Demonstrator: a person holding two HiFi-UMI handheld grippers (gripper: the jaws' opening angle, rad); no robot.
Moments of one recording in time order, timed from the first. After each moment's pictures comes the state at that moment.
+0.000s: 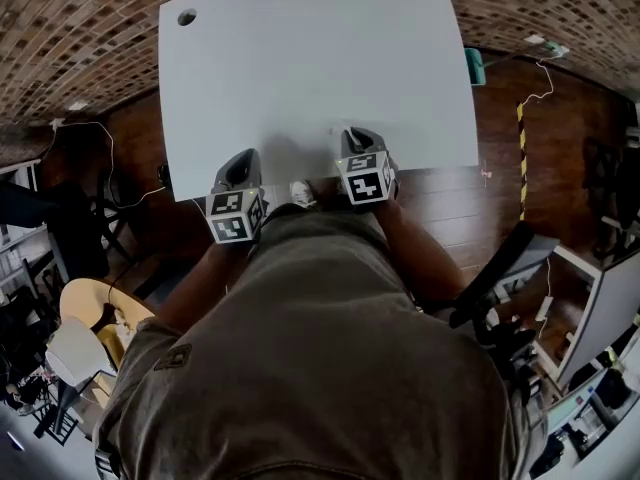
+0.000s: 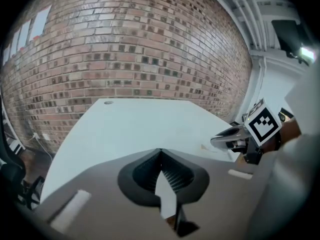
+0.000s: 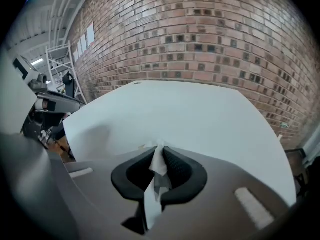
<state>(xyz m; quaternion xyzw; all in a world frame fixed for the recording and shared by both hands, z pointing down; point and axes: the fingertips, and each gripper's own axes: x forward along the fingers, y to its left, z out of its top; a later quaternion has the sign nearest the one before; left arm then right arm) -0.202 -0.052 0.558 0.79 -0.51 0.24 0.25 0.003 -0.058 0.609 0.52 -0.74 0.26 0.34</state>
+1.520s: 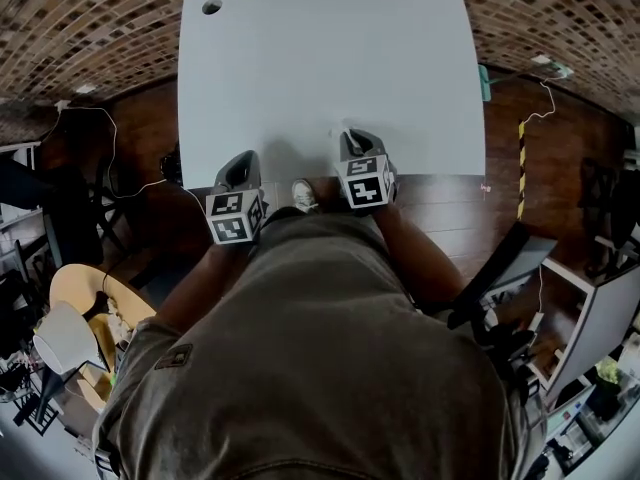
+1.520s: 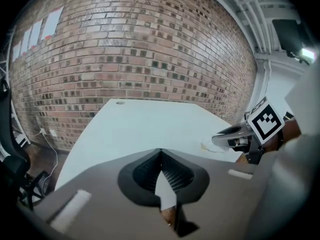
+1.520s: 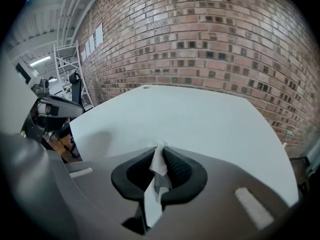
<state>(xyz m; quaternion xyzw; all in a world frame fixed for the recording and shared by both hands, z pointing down) -0.243 -0.037 0.557 0.77 -0.54 0.23 0.26 -0.040 -0.058 0.595 0.51 -0.76 0.23 0.33</state>
